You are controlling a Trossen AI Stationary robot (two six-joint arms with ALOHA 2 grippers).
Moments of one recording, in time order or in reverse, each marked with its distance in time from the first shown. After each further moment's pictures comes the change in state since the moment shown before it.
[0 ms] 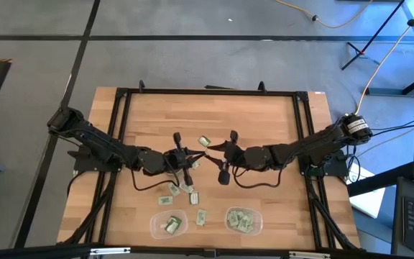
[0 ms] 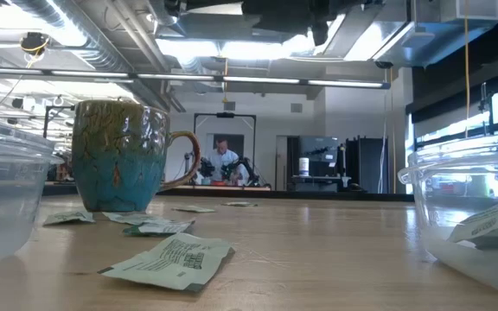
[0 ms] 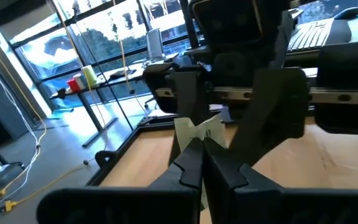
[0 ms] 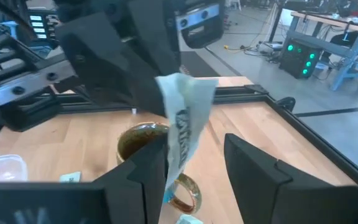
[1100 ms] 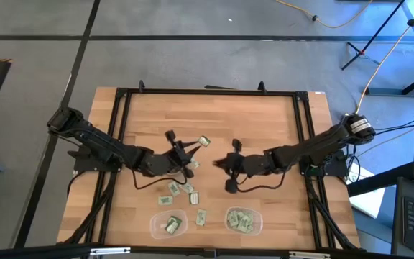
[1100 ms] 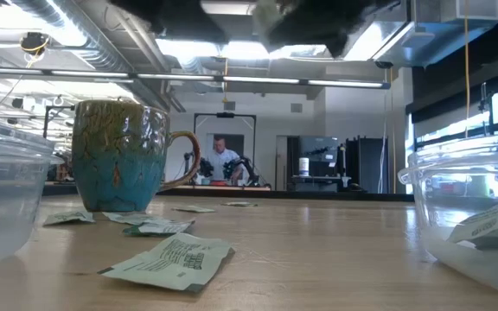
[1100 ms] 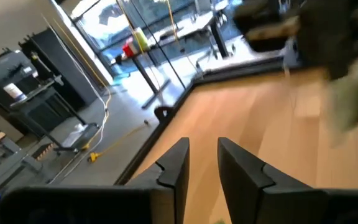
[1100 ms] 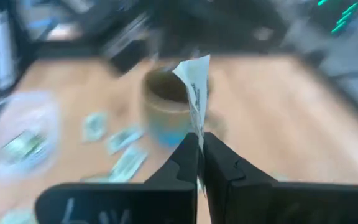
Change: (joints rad) left arm -0.001 -0.002 0.000 -0.218 -0.250 -0.026; right arm 0.055 -0.035 0.013 -0.294 -0.065 0.123
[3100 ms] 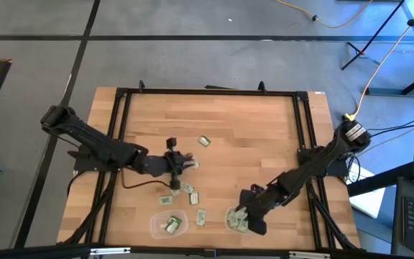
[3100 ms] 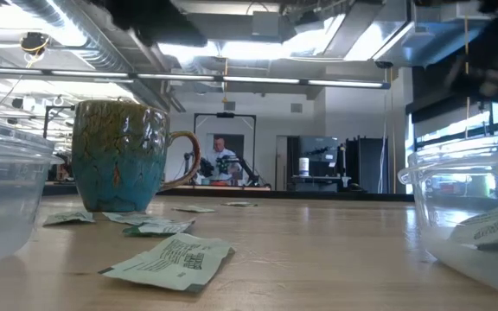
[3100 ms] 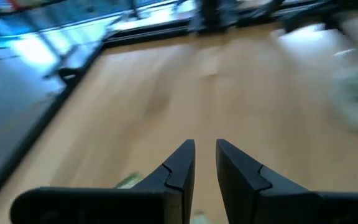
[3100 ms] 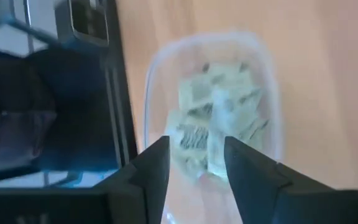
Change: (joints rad) left arm -0.020 -0.112 0.000 -0.350 0.378 -0.281; right arm 0.297 0.099 0.047 -0.455 -0.501 0.738
